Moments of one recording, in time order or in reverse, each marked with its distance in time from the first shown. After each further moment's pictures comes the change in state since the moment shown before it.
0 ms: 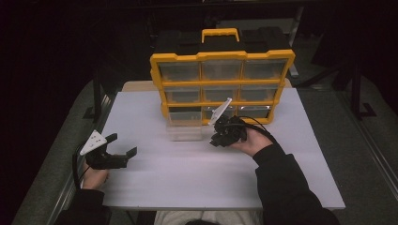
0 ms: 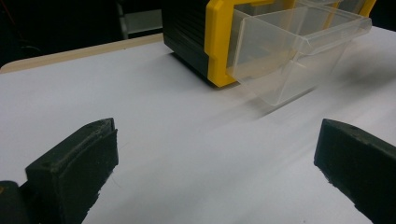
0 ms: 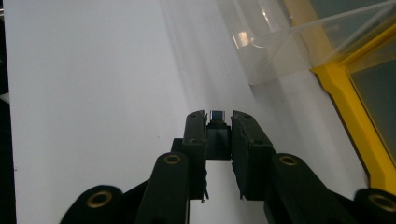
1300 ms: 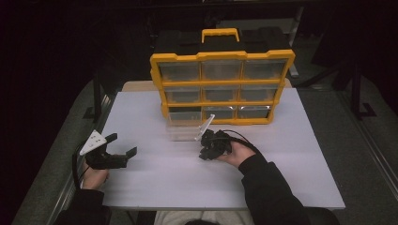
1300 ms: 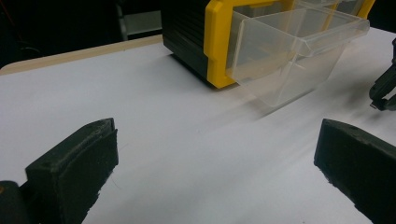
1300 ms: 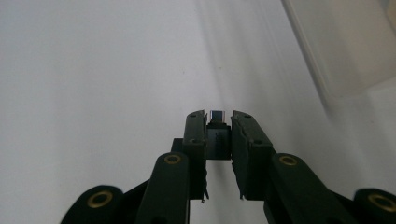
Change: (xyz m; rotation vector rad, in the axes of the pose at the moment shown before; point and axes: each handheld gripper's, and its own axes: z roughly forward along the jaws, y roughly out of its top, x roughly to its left) left arm 0.000 0.000 -0.001 -0.002 -0.005 0.003; right arm 0.017 0.001 0.066 0.045 0.076 -0.017
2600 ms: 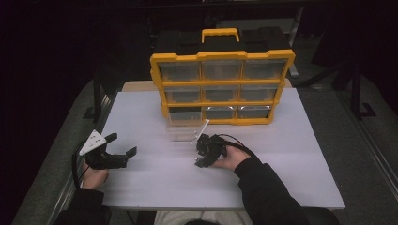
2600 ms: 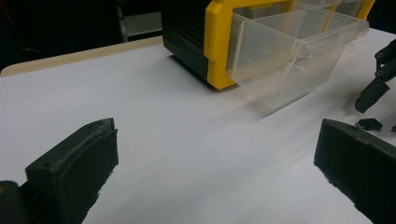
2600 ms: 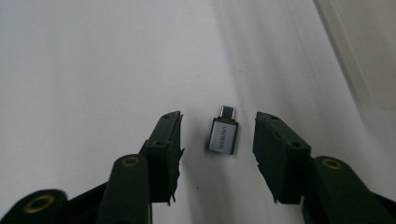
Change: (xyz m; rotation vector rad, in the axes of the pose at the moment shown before) left arm 0.000 0.000 0.000 -0.008 0.001 -0.003; right arm 0.009 0.004 0.019 0.021 0.008 -0.007
